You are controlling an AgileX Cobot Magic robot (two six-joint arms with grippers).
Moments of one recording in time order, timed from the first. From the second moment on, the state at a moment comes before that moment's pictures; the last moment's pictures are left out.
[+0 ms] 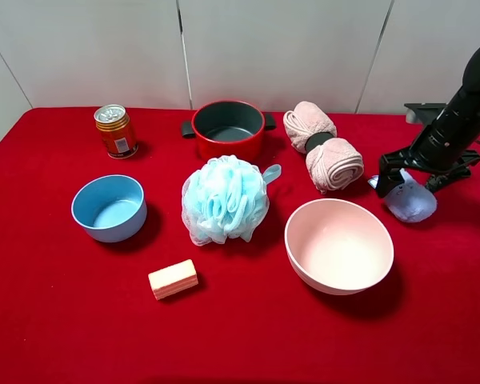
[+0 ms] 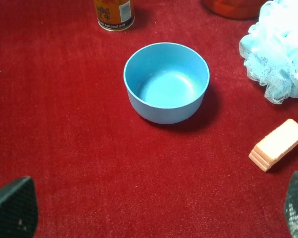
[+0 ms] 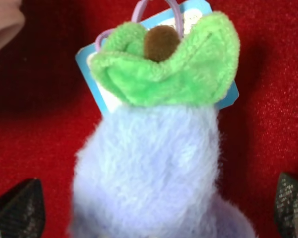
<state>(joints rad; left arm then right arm) 0.03 -0.01 -0.50 -0.15 1.07 0.23 -0.02 1.99 -1.16 0.13 0.71 -0.31</state>
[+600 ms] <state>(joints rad) 0.03 -0.01 -0.50 -0.15 1.07 0.23 -0.02 2.01 -1.16 0.13 0.71 -0.31</state>
